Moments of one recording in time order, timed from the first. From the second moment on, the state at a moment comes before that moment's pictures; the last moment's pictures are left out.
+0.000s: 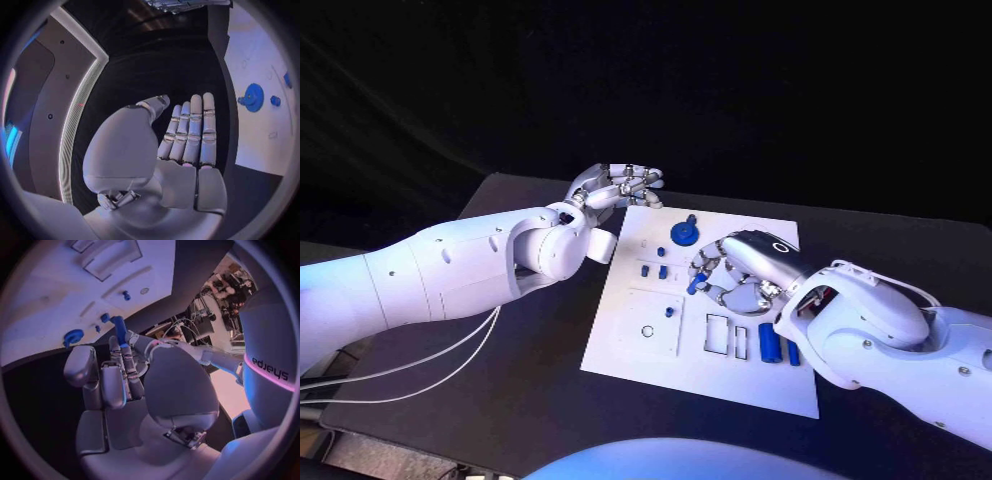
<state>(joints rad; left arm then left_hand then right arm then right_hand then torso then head) 1.07 -0.87 0.09 1.46 -0.06 -0.25 0.42 1.38 -0.17 0.48 0.12 0.20 0.87 0.22 0.25 0.27 0.96 0.16 0.31 0.07 0.92 0.10 0.77 0.27 0.17 0.90 0.19 0.55 0.28 1.18 -0.75 -0.11 1.80 -1.59 -0.40 -0.15 1.33 -0.12 0.62 -0.05 0.05 0.99 0.15 0.33 0.28 1.12 0.10 0.28 0.08 1.47 0.00 1.37 1.13 0.11 1.36 0.10 1.06 1.31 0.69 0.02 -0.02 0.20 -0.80</state>
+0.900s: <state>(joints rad) 1.07 -0.86 0.09 1.46 -0.06 -0.25 0.42 1.38 -0.17 0.48 0.12 0.20 0.87 0.22 0.25 0.27 0.96 0.16 0.31 0.07 0.92 0.10 0.77 0.27 0.17 0.90 0.19 0.55 0.28 1.05 -0.59 -0.12 1.68 -1.61 -0.40 -0.10 1.33 -0.11 0.63 -0.06 0.05 0.99 0.15 0.33 0.28 1.12 0.10 0.28 0.08 1.47 0.00 1.37 1.13 0.11 1.36 0.10 1.06 1.31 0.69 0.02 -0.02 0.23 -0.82</state>
